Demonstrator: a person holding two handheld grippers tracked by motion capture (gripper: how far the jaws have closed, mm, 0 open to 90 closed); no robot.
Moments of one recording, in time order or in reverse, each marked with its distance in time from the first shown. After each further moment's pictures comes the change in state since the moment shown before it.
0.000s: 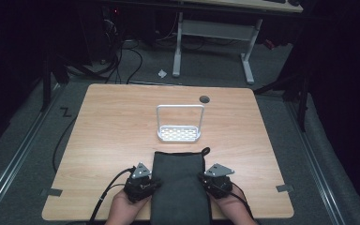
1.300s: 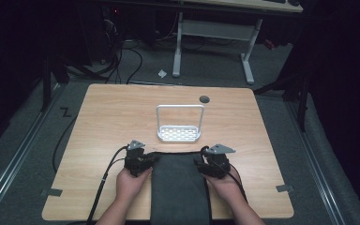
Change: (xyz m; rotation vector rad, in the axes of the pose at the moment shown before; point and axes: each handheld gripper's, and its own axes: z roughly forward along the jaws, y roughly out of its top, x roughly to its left) left arm 0.064 0.035 0.032 -0.101 0.079 -0.212; right arm -0.037 0.043 0.029 -0.027 -0.052 0.163
